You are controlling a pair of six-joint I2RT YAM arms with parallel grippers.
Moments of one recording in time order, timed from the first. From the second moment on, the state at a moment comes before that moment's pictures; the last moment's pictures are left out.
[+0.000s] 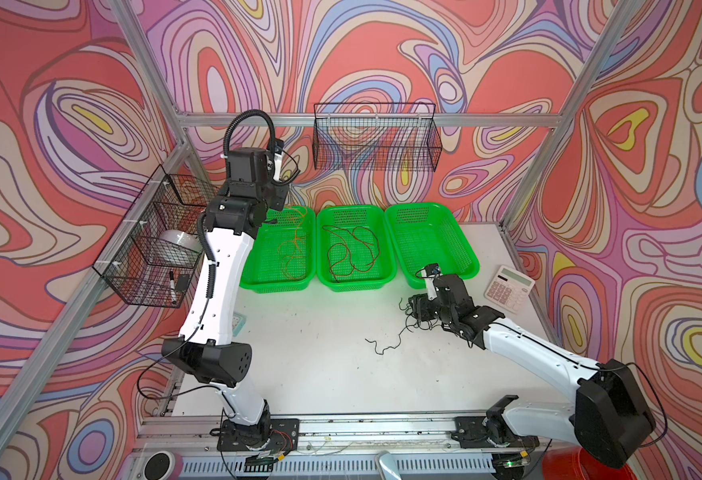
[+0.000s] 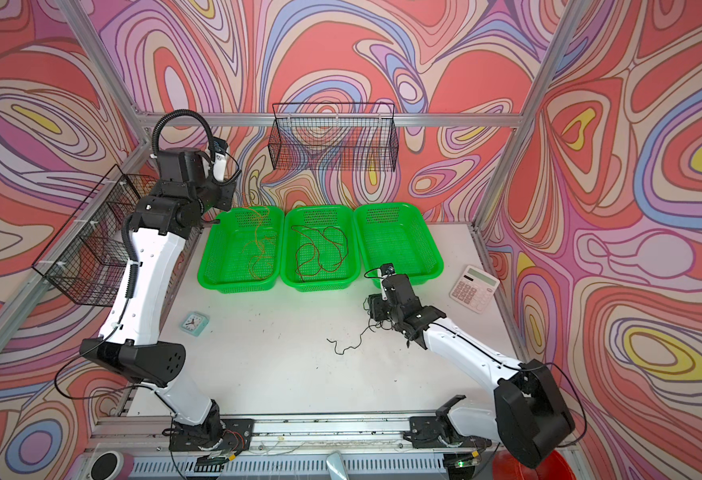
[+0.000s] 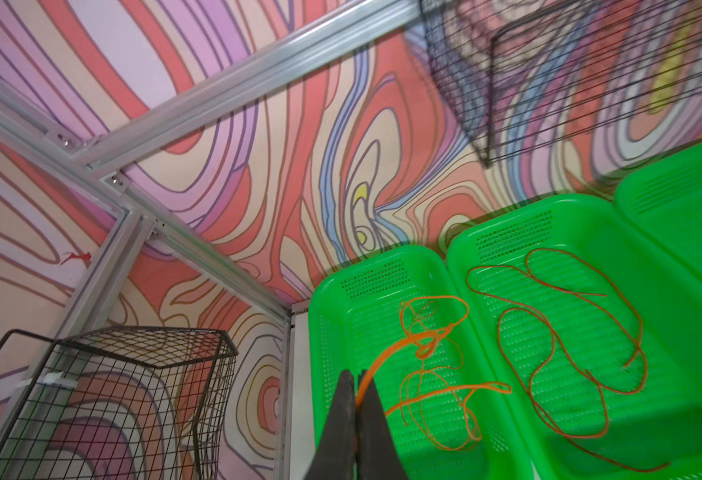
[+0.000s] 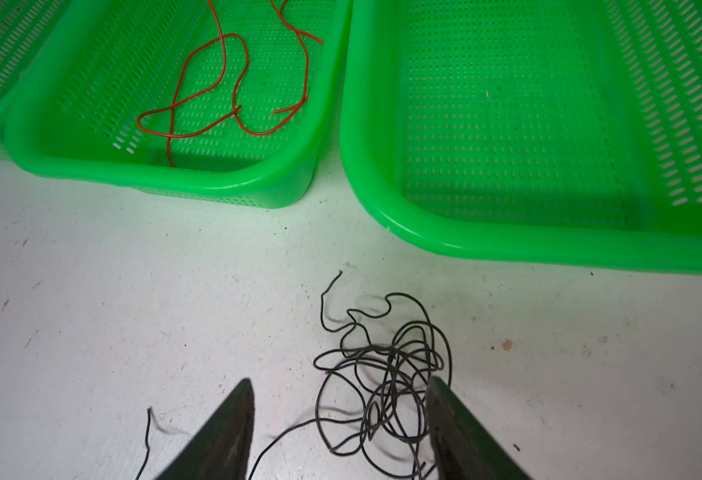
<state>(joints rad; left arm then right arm) -0.12 1.74 2.17 -0.84 -0.22 0.28 0.51 1.27 0.76 -0.22 0.09 0.28</state>
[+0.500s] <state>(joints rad) -0.01 1.87 1.69 -0.67 -0.10 0.14 0.50 1.39 0.81 -0.37 0.27 0.43</state>
